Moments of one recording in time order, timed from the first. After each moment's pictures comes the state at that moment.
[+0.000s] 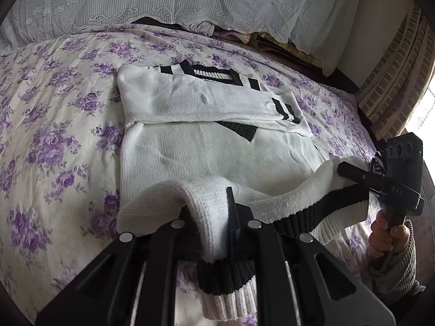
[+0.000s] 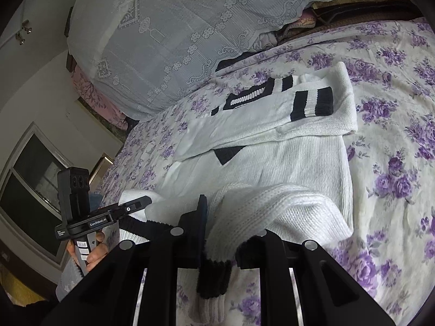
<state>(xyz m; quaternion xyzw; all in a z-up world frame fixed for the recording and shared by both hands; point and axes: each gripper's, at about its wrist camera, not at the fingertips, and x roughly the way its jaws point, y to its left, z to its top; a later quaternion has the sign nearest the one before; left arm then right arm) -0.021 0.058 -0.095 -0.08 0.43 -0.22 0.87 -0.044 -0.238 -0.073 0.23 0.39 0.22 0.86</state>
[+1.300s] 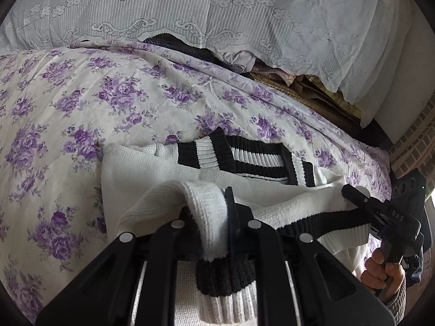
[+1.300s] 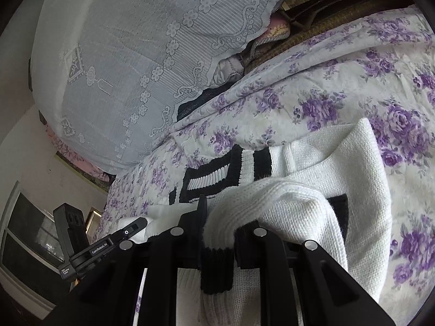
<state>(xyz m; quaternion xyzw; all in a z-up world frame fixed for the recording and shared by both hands) 0.171 0.047 -0.097 -0.14 0.41 -0.16 0.89 0.144 -0.266 -0.096 0.31 0.36 0.16 0.87</state>
